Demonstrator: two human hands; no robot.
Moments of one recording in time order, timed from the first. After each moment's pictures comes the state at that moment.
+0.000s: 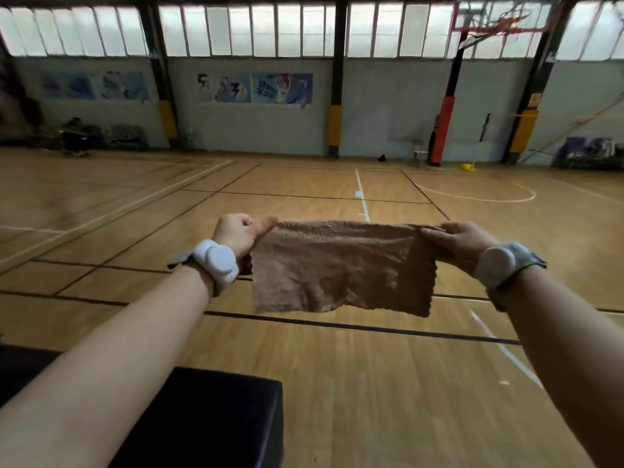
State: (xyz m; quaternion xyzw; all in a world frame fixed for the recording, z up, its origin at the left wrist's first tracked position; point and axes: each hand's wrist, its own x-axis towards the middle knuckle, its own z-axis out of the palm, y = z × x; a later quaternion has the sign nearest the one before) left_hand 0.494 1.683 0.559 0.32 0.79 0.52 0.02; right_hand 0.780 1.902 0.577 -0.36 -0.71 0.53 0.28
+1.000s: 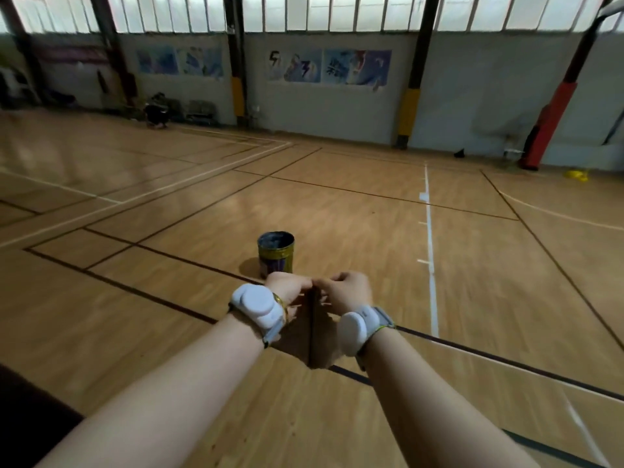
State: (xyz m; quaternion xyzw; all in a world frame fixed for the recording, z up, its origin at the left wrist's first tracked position) left_hand 0.282 2.059 0.456 0.02 0.70 0.66 0.28; right_hand 0.361 2.152 0.462 -0.32 -0.72 0.59 0.18
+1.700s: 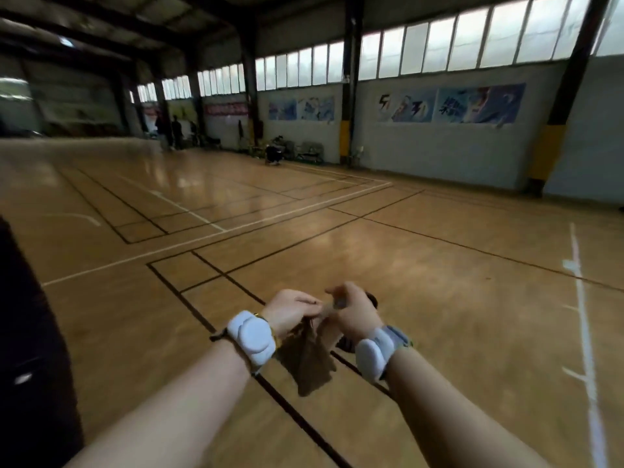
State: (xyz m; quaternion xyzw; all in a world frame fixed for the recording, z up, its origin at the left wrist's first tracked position) left_hand -0.028 2.127 0.499 0.11 0.82 0.56 0.12; right_hand -0.004 2.272 0.485 -0.02 -0.90 0.42 0.11
